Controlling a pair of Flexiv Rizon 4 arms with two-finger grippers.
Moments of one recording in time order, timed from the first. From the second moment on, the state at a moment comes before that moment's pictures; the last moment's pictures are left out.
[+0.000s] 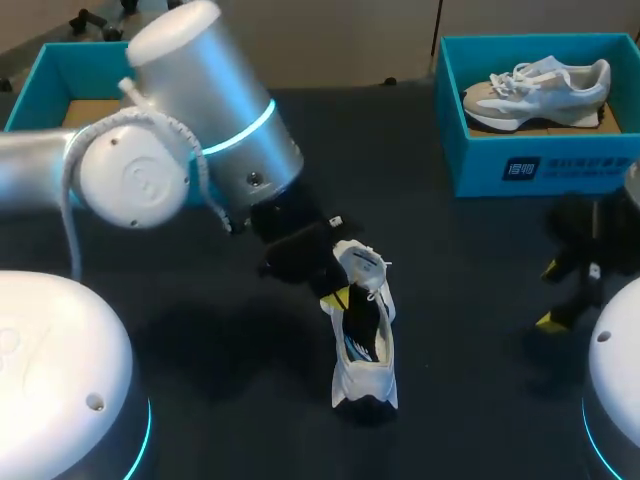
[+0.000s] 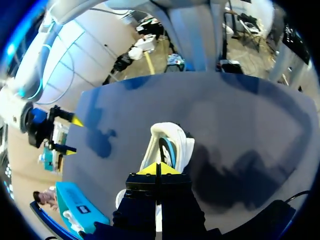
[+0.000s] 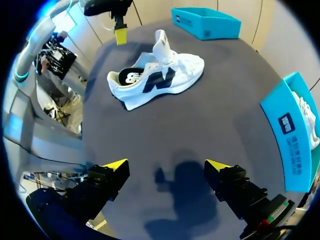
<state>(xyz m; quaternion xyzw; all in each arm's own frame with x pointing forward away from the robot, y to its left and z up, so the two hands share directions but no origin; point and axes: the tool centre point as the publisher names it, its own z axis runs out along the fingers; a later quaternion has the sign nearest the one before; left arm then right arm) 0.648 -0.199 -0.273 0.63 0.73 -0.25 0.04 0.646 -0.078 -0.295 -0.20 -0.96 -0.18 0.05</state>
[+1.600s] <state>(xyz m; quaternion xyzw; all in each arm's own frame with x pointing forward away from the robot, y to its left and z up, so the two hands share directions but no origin) 0.643 -0.204 -0.342 0.78 0.60 -0.09 -0.15 0.648 -0.099 -0.293 -0.22 -0.95 -0.20 0.06</state>
